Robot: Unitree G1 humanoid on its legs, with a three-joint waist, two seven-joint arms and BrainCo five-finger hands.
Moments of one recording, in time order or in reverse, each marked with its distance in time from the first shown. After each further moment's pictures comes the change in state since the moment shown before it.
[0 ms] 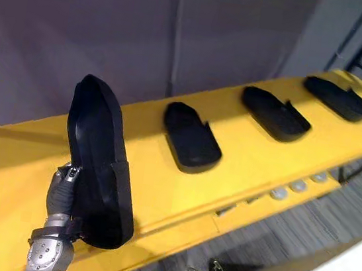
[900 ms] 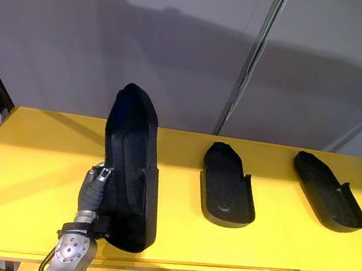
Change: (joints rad) left arm -0.068 0.007 -0.110 0.087 0.024 -0.009 0.026; right arm 0.156 0.088 0.025 -0.120 0.006 -0.002 -0.034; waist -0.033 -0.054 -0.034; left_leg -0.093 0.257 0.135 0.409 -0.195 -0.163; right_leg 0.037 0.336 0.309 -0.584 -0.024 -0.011
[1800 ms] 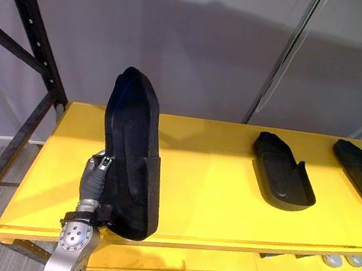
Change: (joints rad) left arm -0.096 -0.001 -0.001 0.044 0.036 -0.001 0.003; right arm 0.015 0.008 -0.025 -0.007 -0.022 0.005 -0.016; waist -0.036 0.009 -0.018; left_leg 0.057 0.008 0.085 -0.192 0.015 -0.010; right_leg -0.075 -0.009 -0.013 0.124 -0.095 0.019
